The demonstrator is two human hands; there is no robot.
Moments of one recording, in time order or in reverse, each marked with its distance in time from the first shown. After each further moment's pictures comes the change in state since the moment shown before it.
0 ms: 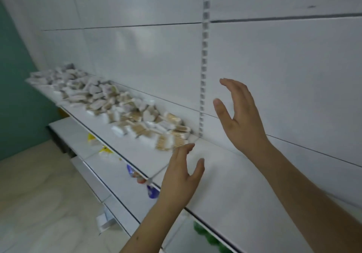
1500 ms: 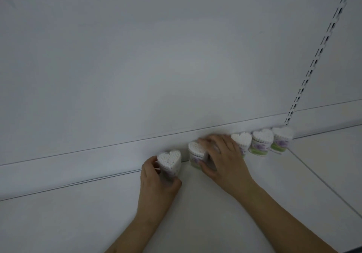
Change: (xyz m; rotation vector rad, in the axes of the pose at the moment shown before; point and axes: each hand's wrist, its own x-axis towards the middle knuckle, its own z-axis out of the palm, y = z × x) left_hand -0.084 0.181 0.336 -0.279 -0.530 0.169; right_hand -0.311 0.200 -0.316 -0.908 0.047 0.398
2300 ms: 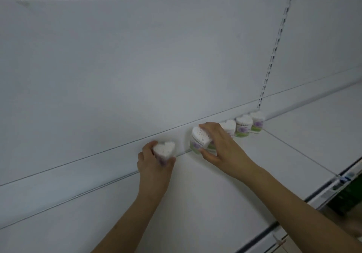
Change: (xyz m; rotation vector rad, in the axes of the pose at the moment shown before) left_hand 0.035 -0.003 -0.035 -0.159 -0.124 0.061; right_hand 0.005 -0.058 -0.049 0.241 -0.109 0.196
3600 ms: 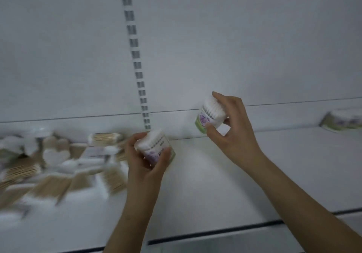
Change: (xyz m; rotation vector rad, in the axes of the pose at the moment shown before) left_hand -0.138 -0.072 -0.411 -0.562 0.285 -0.084; right_hand 0.032 -0.390 0.179 0.454 0.120 -0.009
